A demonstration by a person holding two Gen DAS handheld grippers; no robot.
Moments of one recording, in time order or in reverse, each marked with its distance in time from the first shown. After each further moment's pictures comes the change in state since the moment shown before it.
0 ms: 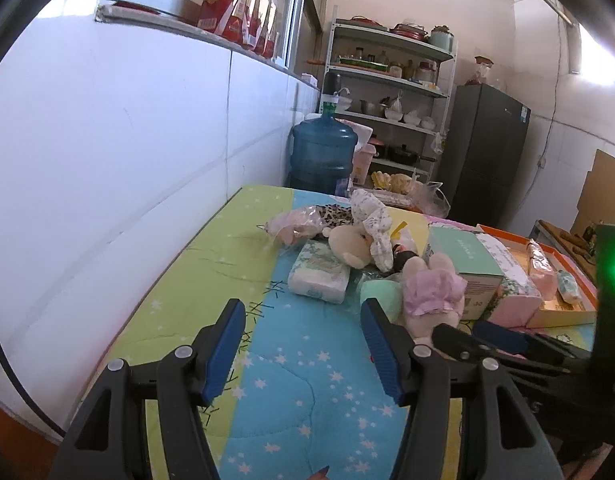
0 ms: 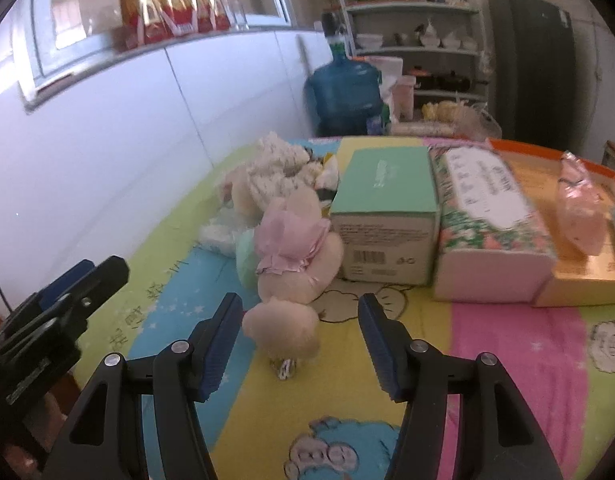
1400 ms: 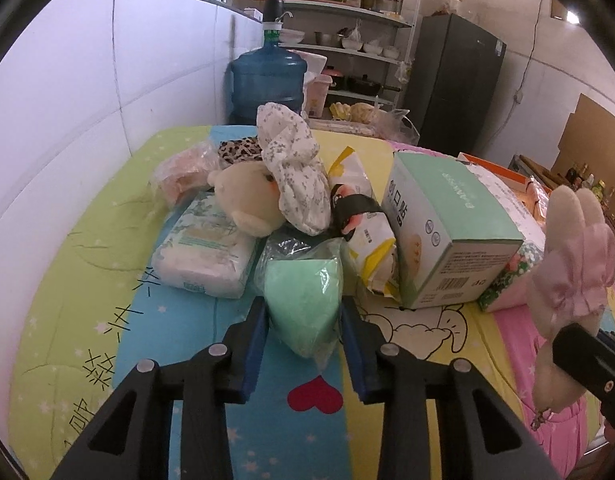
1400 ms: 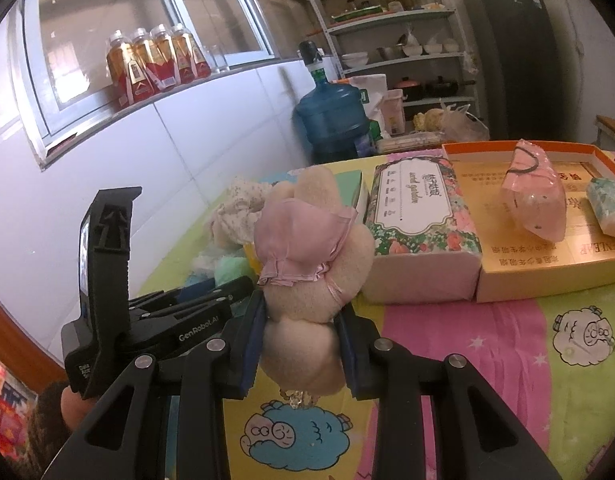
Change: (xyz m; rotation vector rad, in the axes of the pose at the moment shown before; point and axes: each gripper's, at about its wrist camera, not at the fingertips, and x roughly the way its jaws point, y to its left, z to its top) left arm 0.105 -0.065 0.006 0.108 0.242 -0.106; right arm -0.056 -0.058 -0.009 0.084 -0.115 0.066
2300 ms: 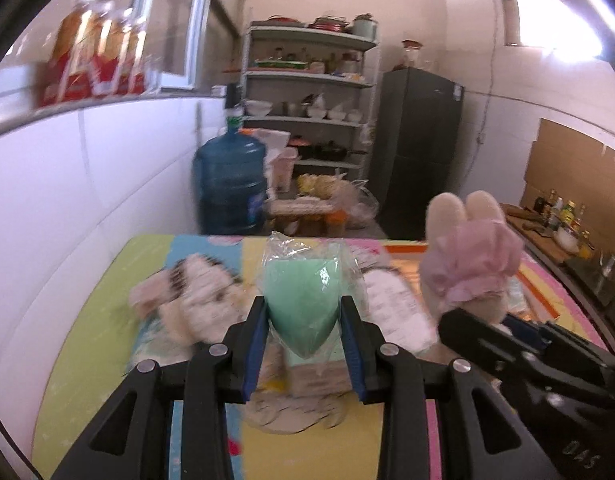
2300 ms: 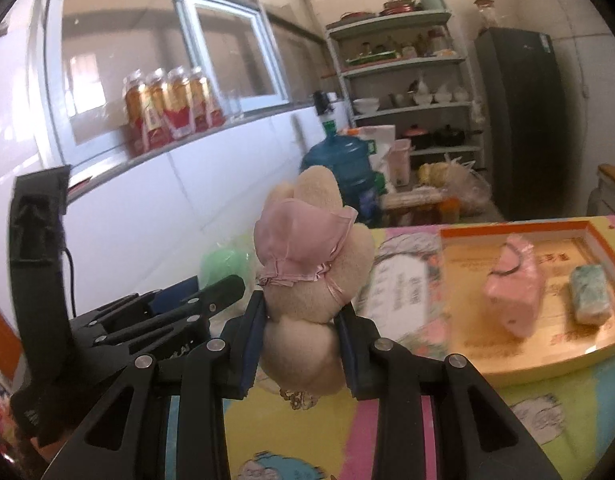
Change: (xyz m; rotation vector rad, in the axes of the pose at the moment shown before) left arm -0.081 -0.082 0.051 0.083 -0.247 -0.069; right arm -0.039 -0.008 0.058 -0.064 -0.161 -0.019
